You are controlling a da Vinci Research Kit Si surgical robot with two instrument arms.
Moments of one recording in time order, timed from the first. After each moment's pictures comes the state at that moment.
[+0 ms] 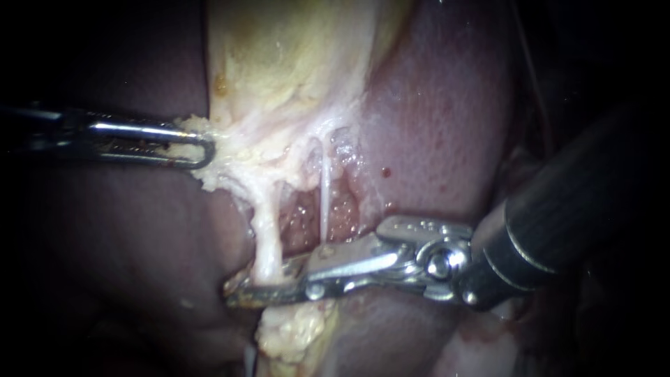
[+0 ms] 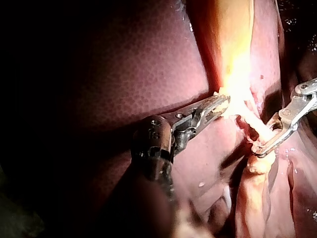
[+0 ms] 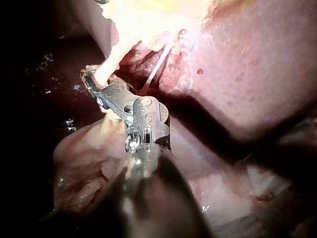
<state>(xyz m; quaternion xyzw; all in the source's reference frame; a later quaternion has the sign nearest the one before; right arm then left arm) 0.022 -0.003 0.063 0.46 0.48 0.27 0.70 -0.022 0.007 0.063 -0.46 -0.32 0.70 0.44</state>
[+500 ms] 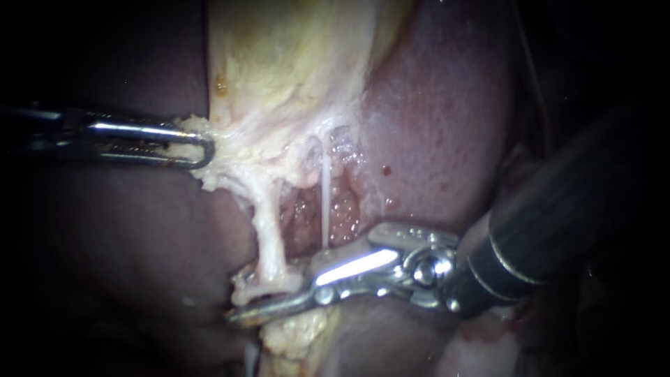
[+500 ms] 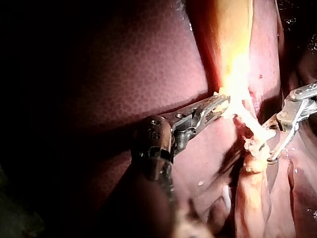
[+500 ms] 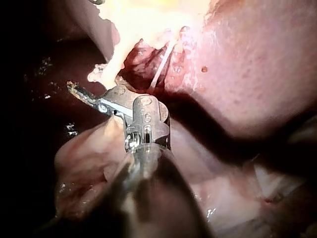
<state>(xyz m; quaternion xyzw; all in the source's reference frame) 0.024 -0.003 0.065 0.45 0.52 0.26 0.68 -0.022 0.007 0.063 -0.46 -0.32 0.70 0.44</state>
